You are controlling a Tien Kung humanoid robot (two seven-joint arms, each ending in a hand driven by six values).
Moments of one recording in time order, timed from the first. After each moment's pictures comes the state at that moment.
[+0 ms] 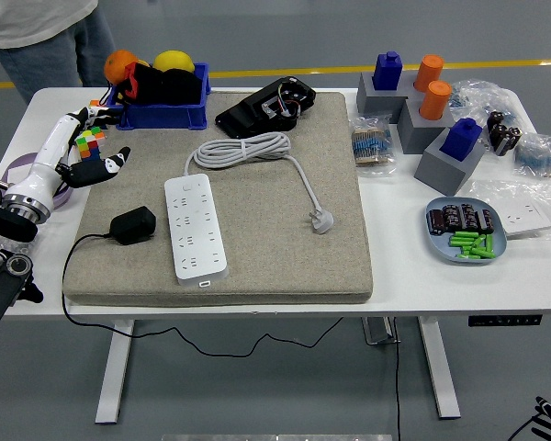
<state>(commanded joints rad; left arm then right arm) -0.30 0.33 -1.29 -1.30 1.57 0.11 0.02 0.11 -0.14 1.71 0.22 -1.19 0.10 0.04</state>
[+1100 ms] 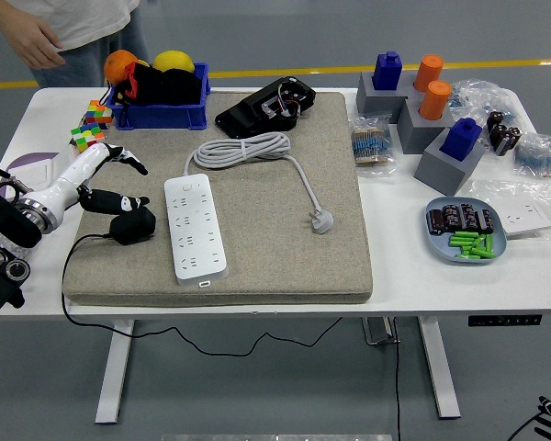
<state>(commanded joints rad) -0.39 0.47 -1.06 -1.27 1.55 0.00 0.08 0.11 -0.15 1.71 0.22 -1.19 0.10 0.04</state>
